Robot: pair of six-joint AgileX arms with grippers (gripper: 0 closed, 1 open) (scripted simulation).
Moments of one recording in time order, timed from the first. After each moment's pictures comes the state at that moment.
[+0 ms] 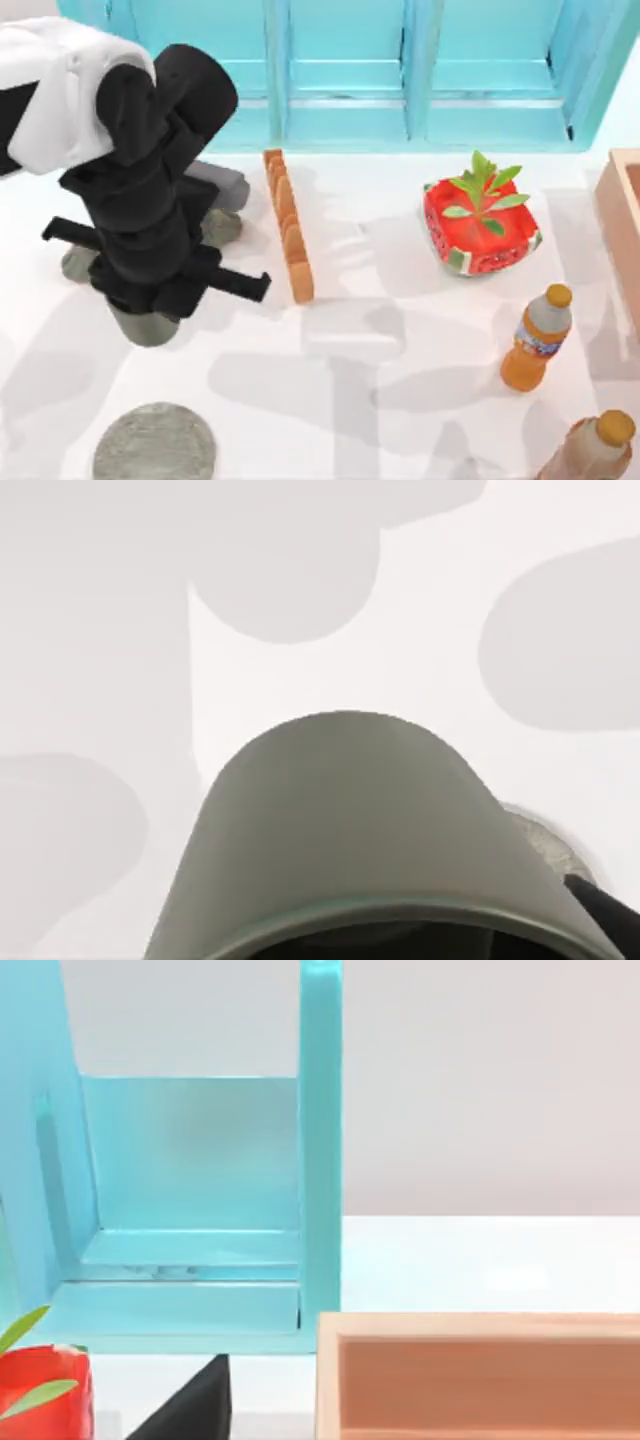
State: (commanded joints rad) left arm -0.53 1.67 1.23 -1.10 0.00 -0.14; right arm 0.00 0.00 0.00 0.00 0.00 0.00
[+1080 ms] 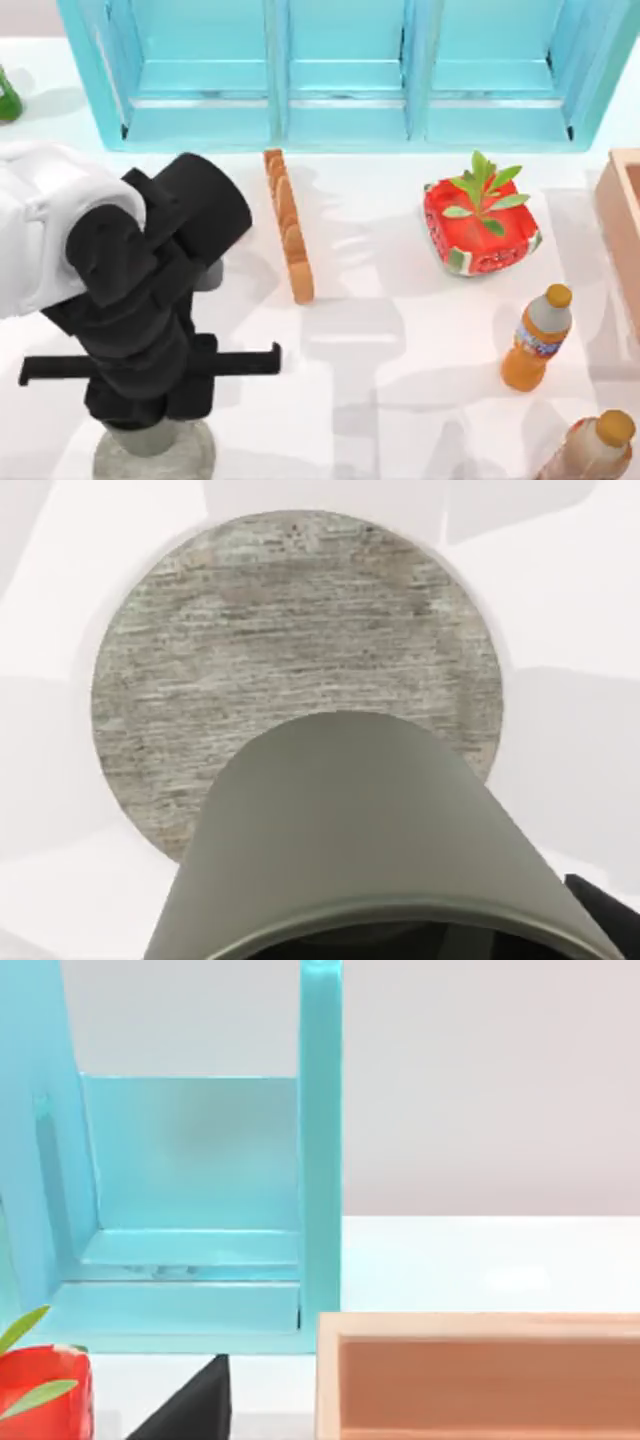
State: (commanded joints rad) left arm -0.69 1.44 0.95 -1.03 0.02 -0.67; right arm 0.00 0.00 0.00 0.00 0.00 0.00
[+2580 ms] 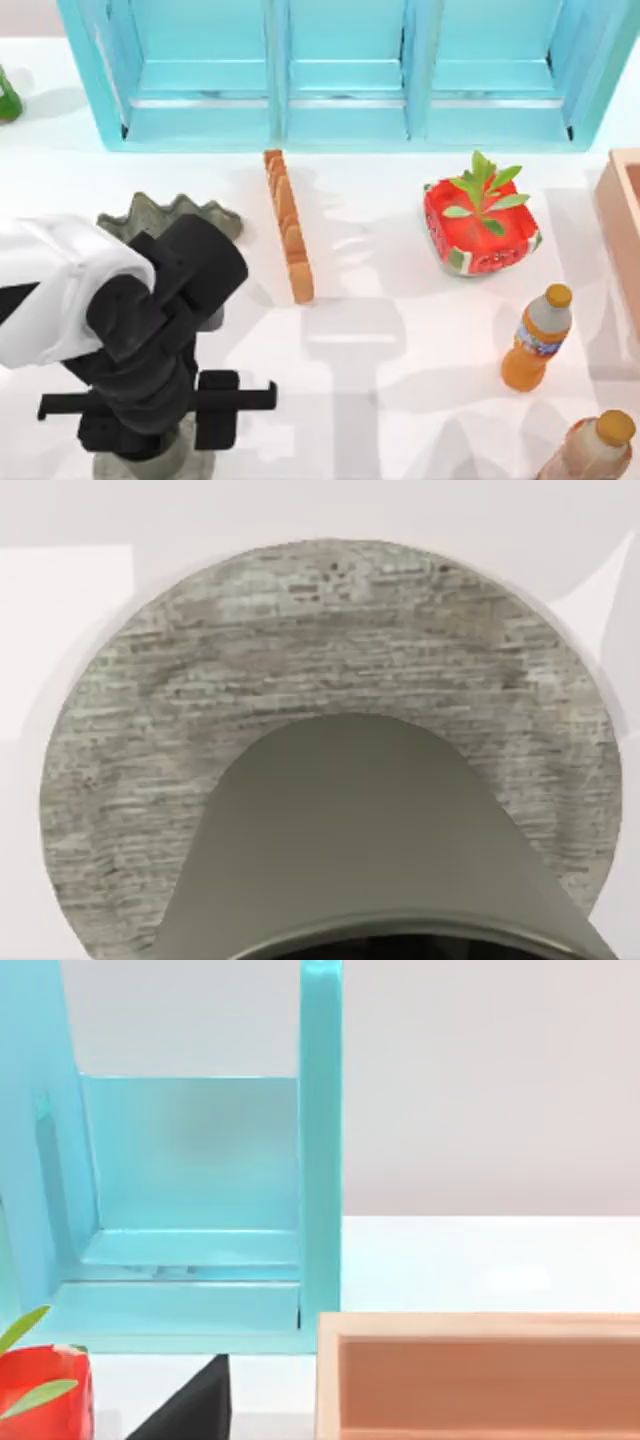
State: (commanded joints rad) left arm -0.67 1.51 0.77 -0.78 0.02 -0.65; right arm 0.00 0.00 0.00 0.00 0.00 0.00
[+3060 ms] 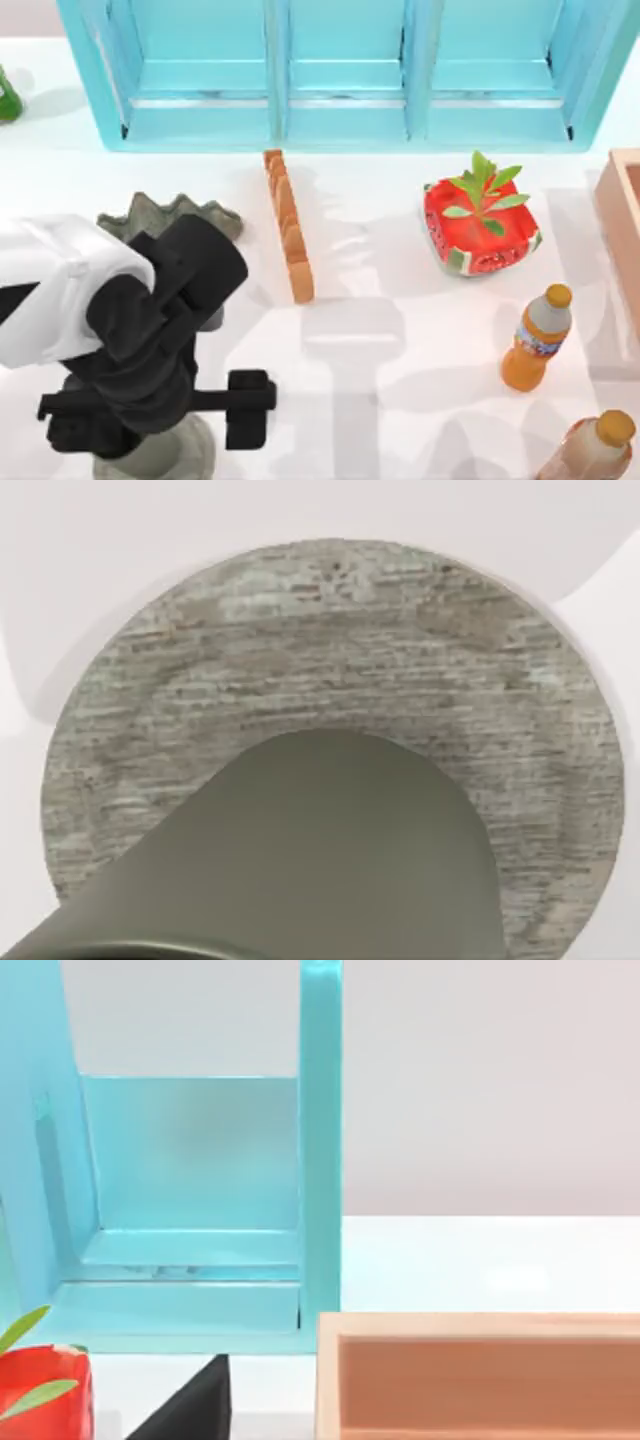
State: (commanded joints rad) left arm -0.67 1.51 0.77 -0.78 0.02 -0.65; right arm 0.00 0.00 0.00 0.00 0.00 0.00
